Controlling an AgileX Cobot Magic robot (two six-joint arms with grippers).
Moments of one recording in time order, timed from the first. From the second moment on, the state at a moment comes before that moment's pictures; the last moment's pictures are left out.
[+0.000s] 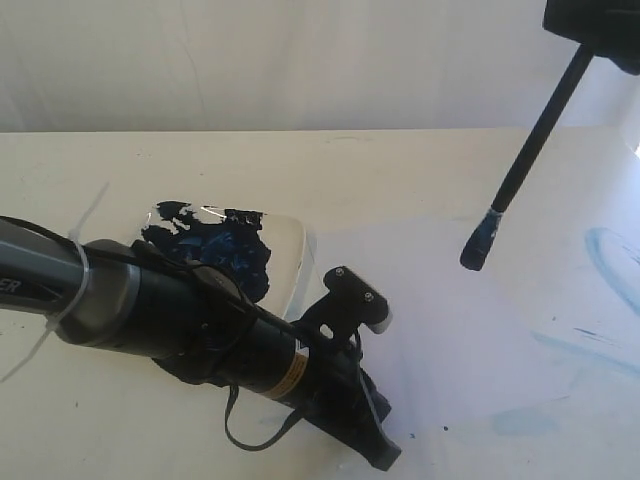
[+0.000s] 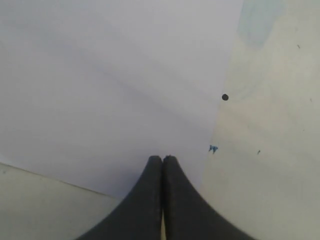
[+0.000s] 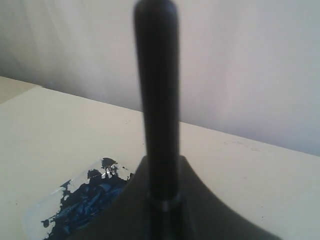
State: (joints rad) left arm -0.90 1.93 -0.96 1.62 -0.33 -1.60; right arm 0.02 1.07 -0.90 1.42 0.77 -1.42
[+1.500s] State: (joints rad) left arm -0.90 1.93 -0.96 1.60 -0.35 -1.60; right arm 0.02 1.78 -1.06 1.72 1.14 -2.11
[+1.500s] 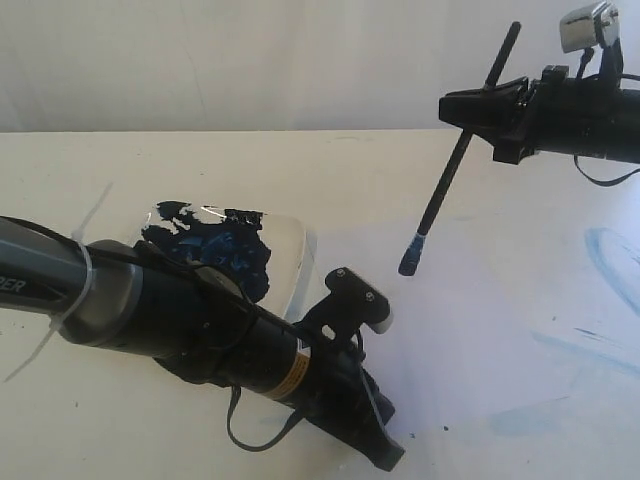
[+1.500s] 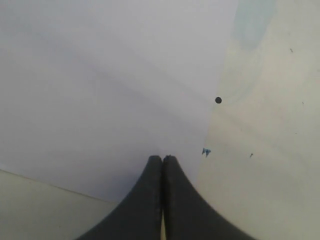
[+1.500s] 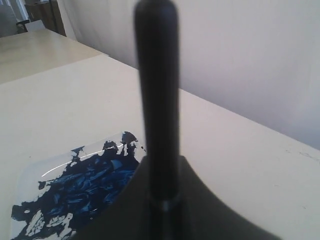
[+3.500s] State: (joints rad) left arm -0.90 1.94 -0.96 1.60 -0.36 -1.60; right arm 0.06 1.78 -1.06 1.74 0.99 -2.12
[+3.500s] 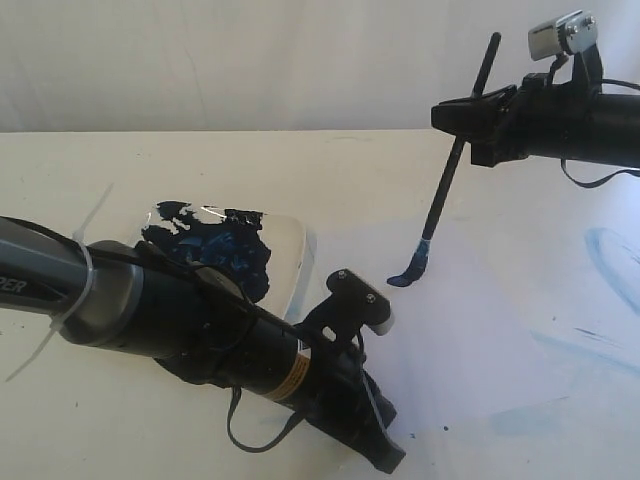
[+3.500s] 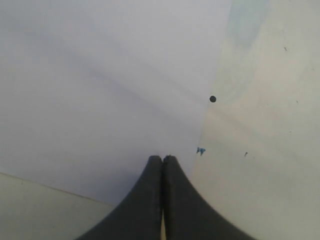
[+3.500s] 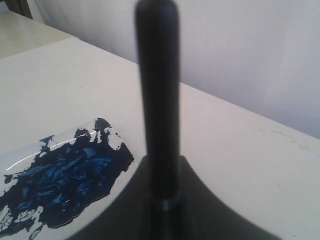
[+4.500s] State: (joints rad) left arm -0.90 1.94 -0.96 1.60 -0.36 -1.60; right arm -0.07 1.74 -1.06 1.70 0.98 -2.11
